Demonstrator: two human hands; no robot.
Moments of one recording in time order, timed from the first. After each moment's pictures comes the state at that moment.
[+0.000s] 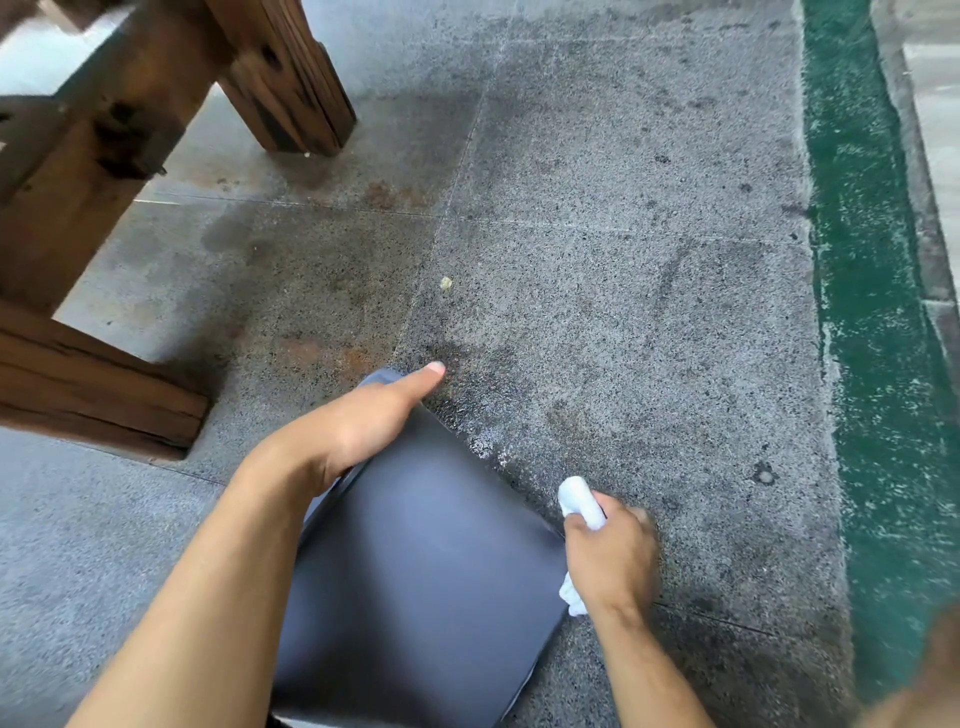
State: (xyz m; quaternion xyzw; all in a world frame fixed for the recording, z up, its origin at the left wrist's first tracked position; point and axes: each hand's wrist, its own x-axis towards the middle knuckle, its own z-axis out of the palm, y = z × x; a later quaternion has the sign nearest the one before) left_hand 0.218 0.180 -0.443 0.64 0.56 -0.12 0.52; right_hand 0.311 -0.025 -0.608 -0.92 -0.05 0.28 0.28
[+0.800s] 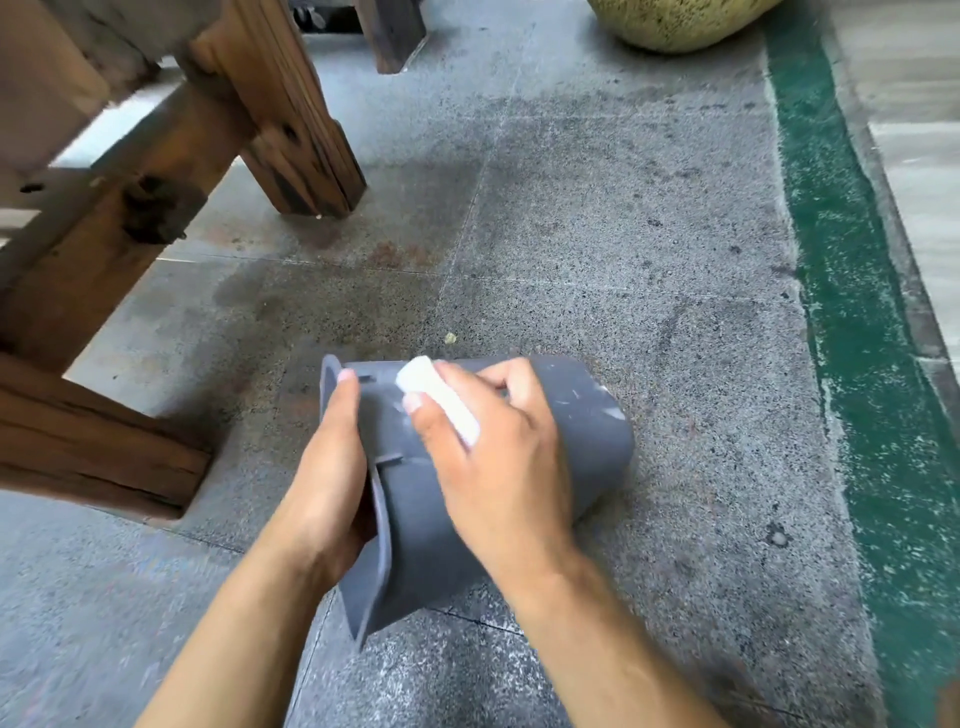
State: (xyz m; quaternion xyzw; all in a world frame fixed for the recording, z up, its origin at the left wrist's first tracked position) left_hand 0.221 0.169 -0.420 0.42 0.56 0.20 0.68; right_hand 0.310 0.089 -0.447 -0.79 -0.37 0.09 0.48
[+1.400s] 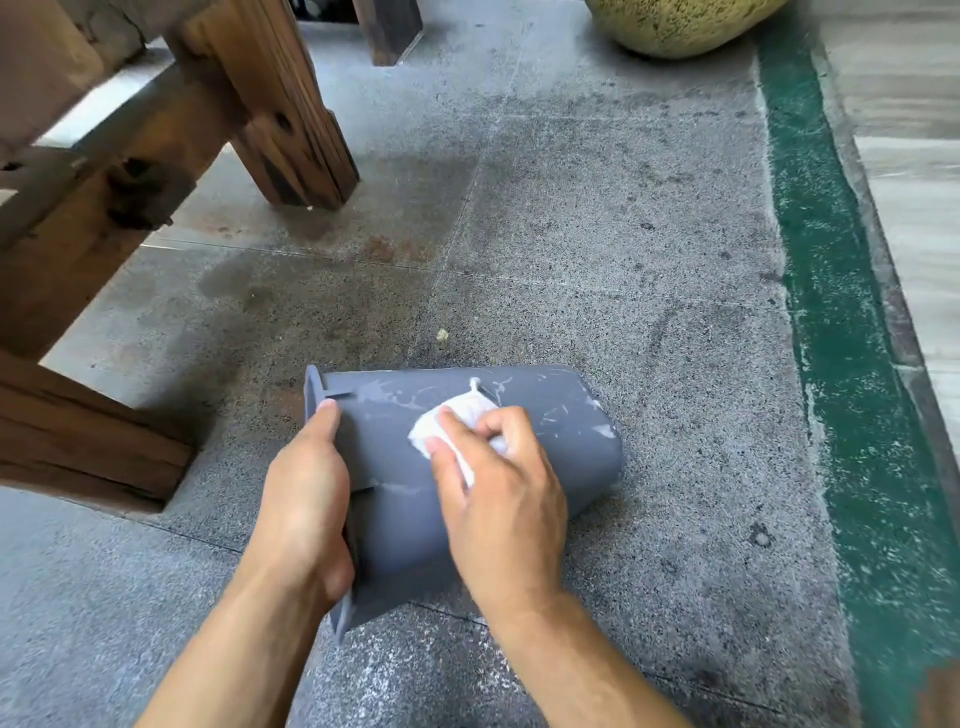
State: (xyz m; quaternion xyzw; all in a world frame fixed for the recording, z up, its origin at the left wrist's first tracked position) left_hand 0.214 0.159 -0.419 0.34 0.61 0.27 0.66; right_hand 0.292 0.081 -0.494 -0.83 -0.38 0.02 0.41
